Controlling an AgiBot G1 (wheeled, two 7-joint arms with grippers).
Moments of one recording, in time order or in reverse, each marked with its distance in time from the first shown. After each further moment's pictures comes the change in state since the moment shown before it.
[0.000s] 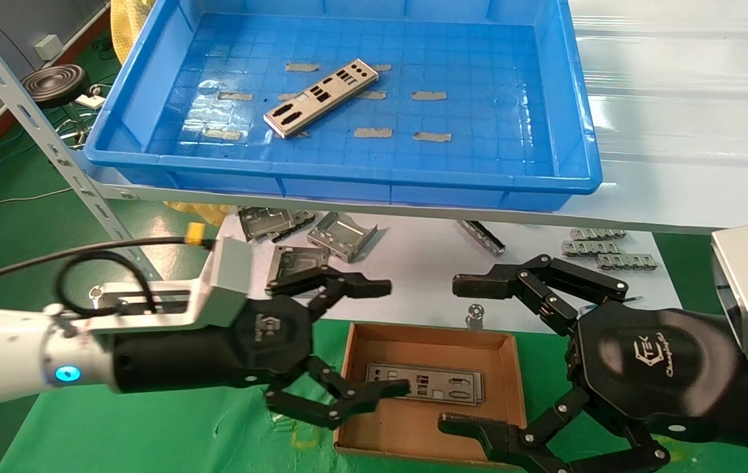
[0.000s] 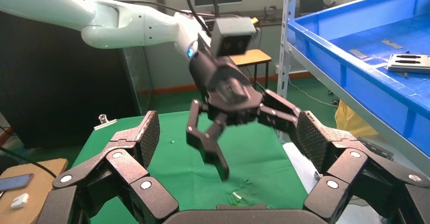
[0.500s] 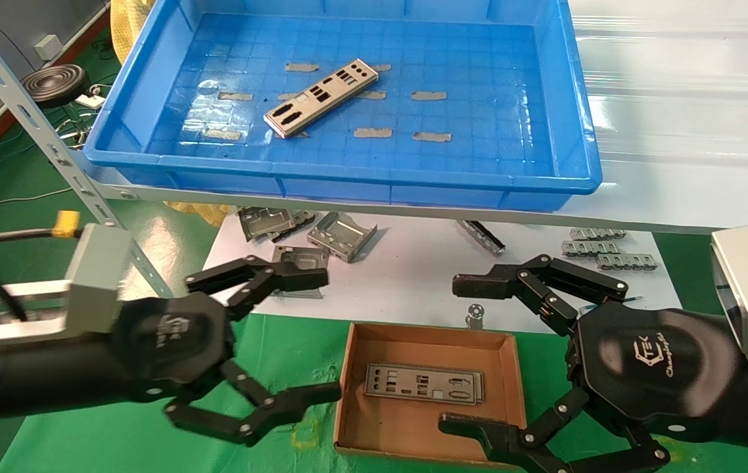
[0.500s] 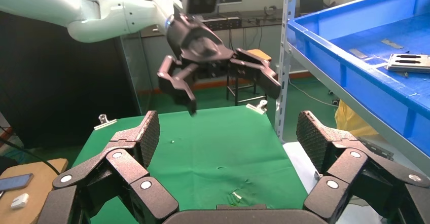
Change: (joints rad) left arm 0.123 -0.179 -0.204 -0.229 -0.023 0.027 -0.148; right arm 0.000 0.000 0.000 0.000 0.000 0.000 0.000
